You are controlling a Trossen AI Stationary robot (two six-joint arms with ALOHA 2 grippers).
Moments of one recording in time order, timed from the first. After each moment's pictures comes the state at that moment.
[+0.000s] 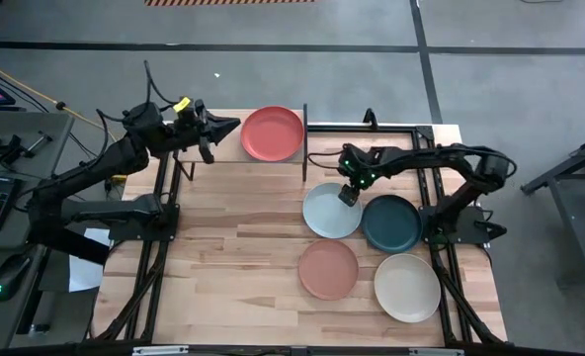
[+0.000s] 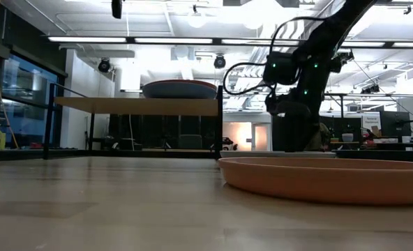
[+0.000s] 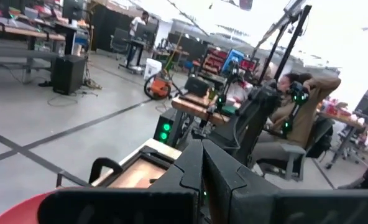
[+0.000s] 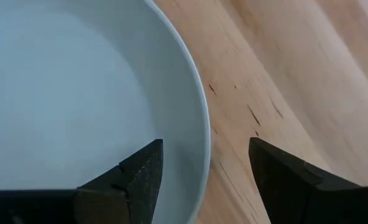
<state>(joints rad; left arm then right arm) 0.50 0.85 0.92 0.01 0.20 -0.30 -0.44 1.59 0.83 -0.47 -0.09 0.18</state>
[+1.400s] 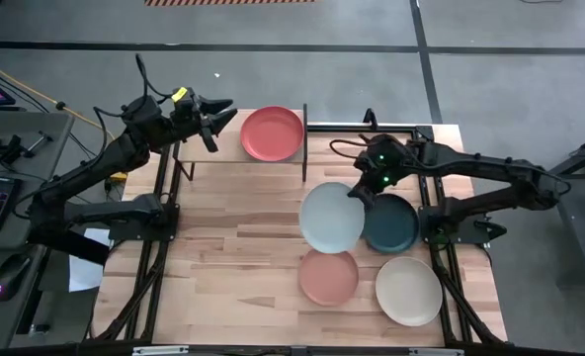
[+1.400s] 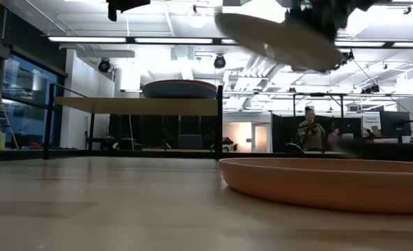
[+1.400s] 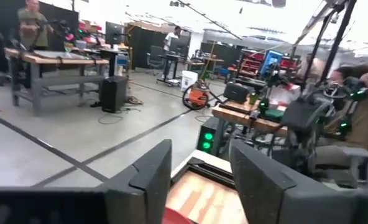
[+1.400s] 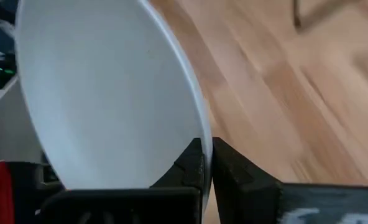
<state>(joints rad) 0.60 0.86 0.92 0.02 0.14 -0.17 -0.29 1.14 0.96 -0.67 -0.35 0.40</state>
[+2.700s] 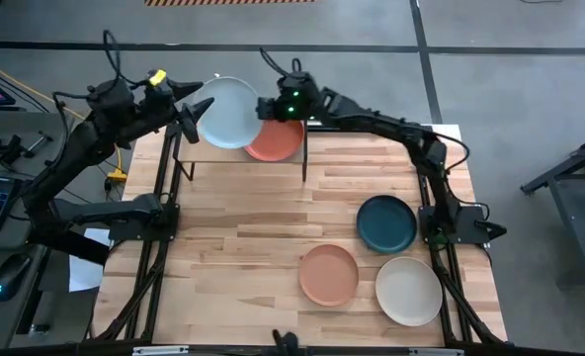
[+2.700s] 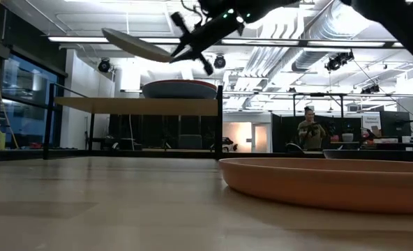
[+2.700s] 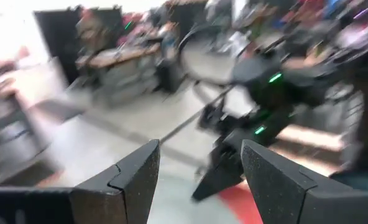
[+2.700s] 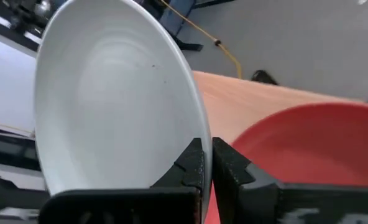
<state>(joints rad) 0.60 0.86 1.29 -0.50 -0.09 0.12 -0.43 2.10 2.03 -0.31 -0.09 0.86</state>
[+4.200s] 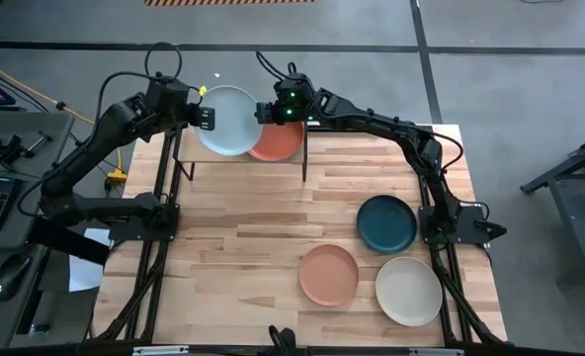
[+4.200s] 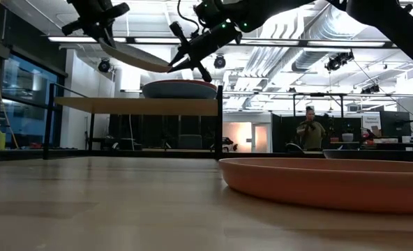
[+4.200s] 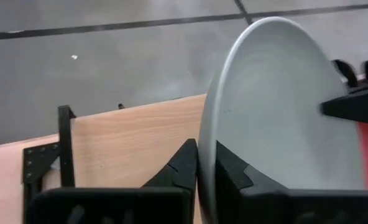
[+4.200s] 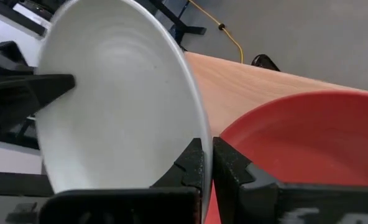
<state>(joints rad) 0.77 1.06 1.28 -0.96 -0.29 -0.44 -0.45 2.14 2.03 -0.31 -0.17 0.80</state>
